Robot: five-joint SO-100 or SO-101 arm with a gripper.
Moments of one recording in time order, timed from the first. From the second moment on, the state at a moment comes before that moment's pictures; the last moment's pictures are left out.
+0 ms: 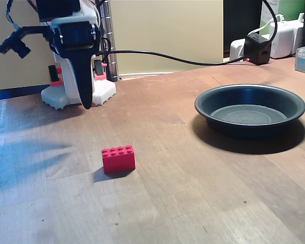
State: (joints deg) arm -8.9 146.4 141.9 79.8 0.4
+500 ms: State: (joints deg) arm -12.7 107.3 107.3 91.9 0.0
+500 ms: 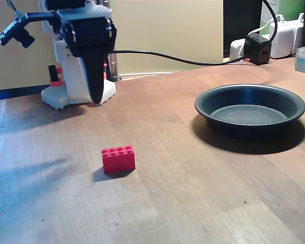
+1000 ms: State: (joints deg) arm -13.8 88.0 89.7 90.3 0.1
